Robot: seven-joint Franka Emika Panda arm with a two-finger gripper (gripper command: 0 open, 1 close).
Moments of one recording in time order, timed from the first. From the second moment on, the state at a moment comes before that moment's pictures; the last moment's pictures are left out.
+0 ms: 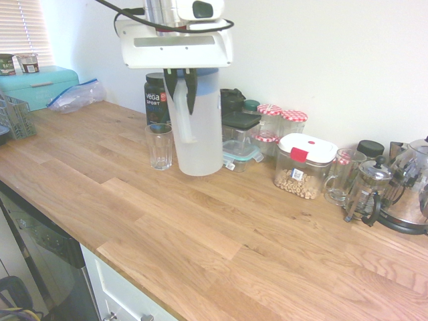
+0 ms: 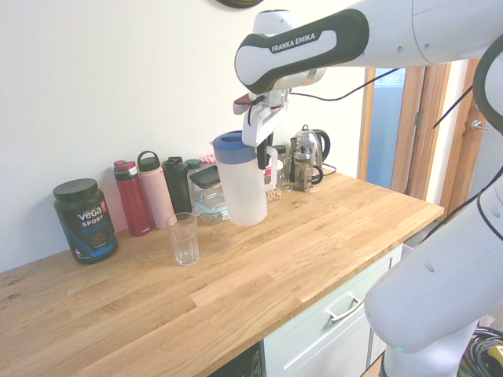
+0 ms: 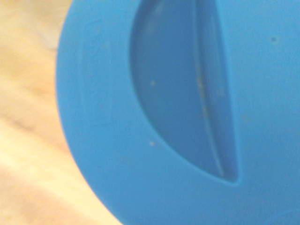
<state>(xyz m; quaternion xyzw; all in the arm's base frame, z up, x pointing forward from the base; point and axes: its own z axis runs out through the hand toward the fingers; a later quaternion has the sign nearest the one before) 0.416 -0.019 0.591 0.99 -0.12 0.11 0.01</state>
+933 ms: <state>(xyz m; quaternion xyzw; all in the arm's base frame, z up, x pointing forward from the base) 0.496 0.068 0.541 0.96 0.15 -0.04 0.22</state>
